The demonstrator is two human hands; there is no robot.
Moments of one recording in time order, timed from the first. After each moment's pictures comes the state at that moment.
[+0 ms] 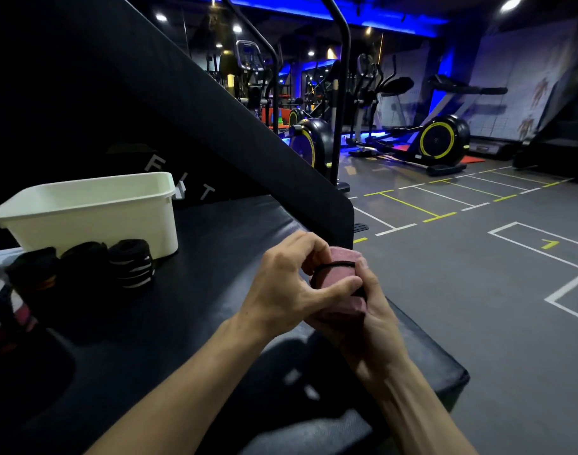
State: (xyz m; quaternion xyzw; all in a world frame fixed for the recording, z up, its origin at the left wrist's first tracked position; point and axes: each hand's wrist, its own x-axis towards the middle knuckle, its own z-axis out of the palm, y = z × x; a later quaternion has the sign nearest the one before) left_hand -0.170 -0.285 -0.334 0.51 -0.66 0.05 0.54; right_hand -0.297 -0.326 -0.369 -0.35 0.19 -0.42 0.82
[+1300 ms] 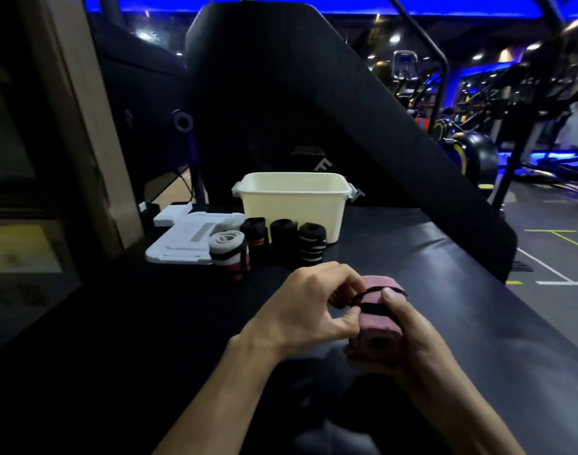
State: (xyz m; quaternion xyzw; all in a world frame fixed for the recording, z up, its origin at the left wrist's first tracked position) left_hand -0.086 -0.083 -0.327 0.66 -0.61 0.08 0.43; right_hand -0.220 -0.205 -0.354 -0.56 0.18 -0.20 0.78
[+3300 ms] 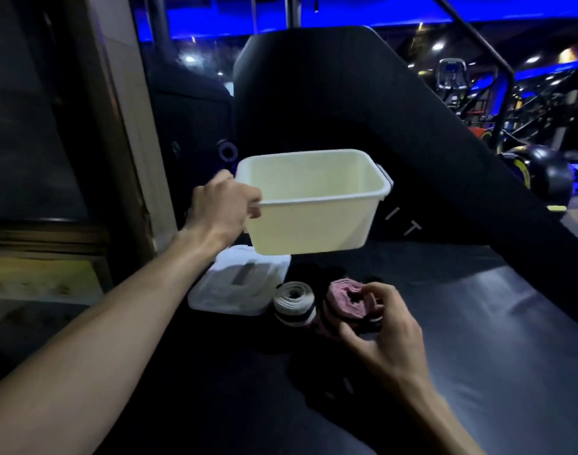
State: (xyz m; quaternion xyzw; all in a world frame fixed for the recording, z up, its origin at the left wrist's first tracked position) left_hand 0.148 -0.015 -0.187 0.88 -0.30 0.31 0.21; right_hand -0.049 -0.204 -0.346 -0.83 0.11 -0.41 0.37
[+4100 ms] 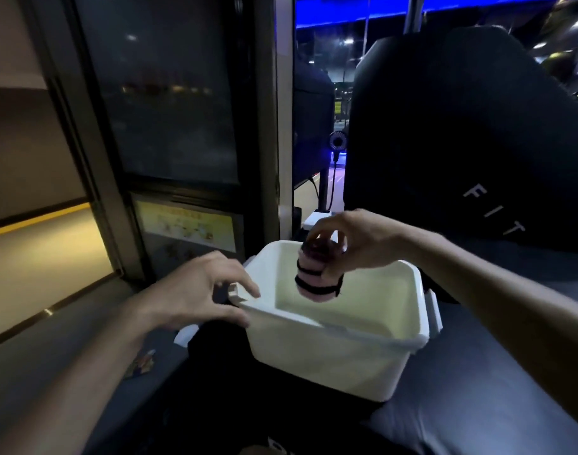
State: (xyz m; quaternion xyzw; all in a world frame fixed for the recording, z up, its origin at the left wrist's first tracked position) left_hand -0.038 0.278 -0.236 0.91 -0.35 0.02 0.22; right_hand -0.032 -0.025 -0.176 -0.96 -0.23 -0.02 0.14
